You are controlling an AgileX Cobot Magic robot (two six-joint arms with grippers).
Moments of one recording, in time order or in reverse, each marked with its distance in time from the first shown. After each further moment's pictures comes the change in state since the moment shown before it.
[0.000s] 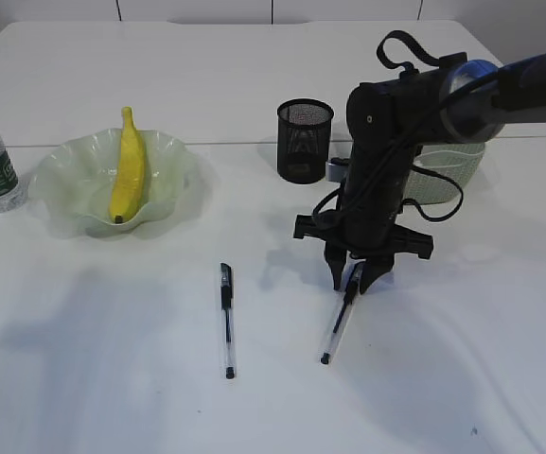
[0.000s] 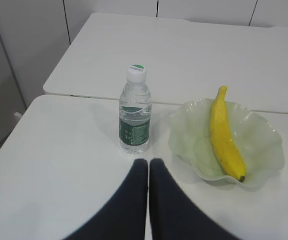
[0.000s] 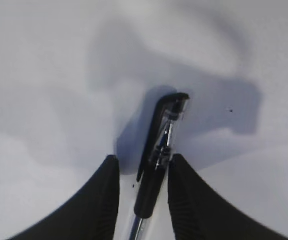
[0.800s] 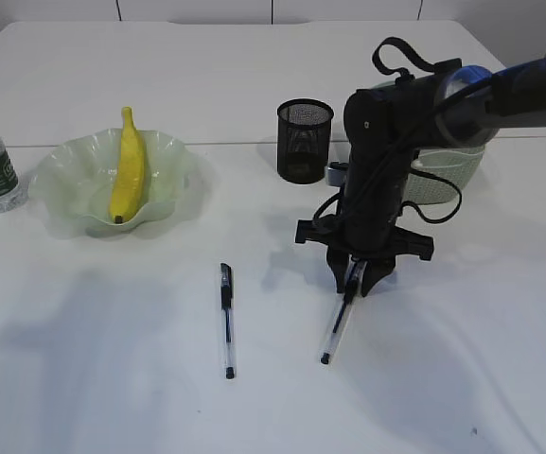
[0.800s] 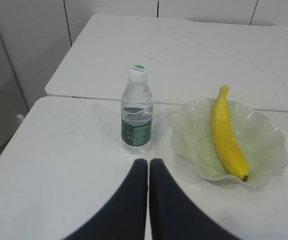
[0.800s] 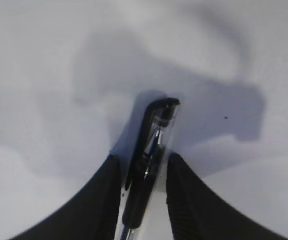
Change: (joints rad) left arm 0.000 0.000 0.000 0.017 0.000 0.000; right arm 0.000 0.019 -0.004 -0.025 0.002 0.000
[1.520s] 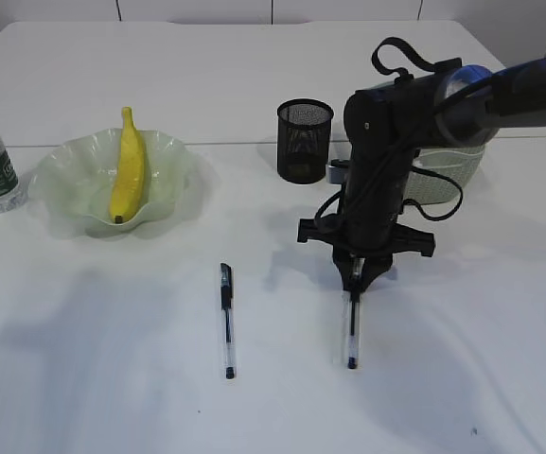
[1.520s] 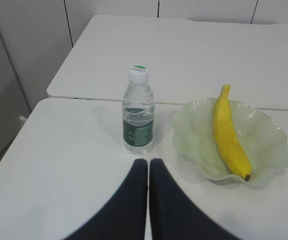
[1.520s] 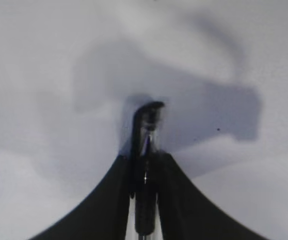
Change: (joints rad) left arm 0.000 0.000 0.000 0.011 0.000 0.000; right arm 0.000 0.000 -0.002 -0.032 -0.006 0.000
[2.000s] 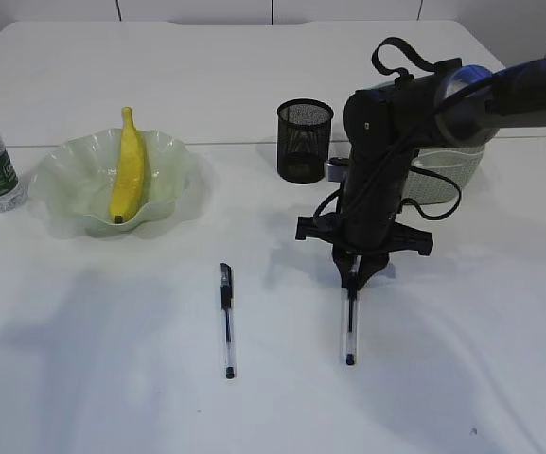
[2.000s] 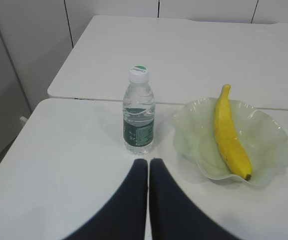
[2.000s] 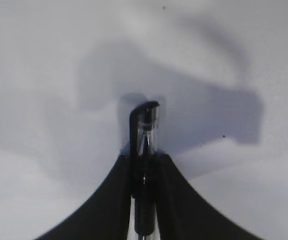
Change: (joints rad) left arm 0.000 0.000 0.000 0.005 0.000 0.000; right arm 0.000 0.000 0.000 0.005 -0.027 0.000
